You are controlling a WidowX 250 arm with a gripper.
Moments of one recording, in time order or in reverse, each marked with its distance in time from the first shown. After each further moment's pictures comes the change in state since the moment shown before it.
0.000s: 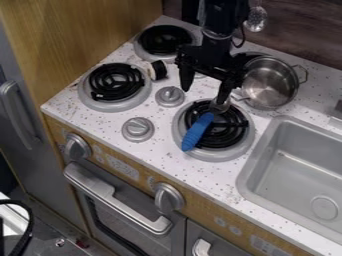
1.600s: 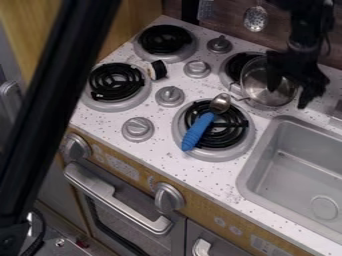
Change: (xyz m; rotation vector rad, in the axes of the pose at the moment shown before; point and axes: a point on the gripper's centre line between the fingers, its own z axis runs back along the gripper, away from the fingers) arm 0.070 -0.121 -0.023 -0.129 -0.143 -0.361
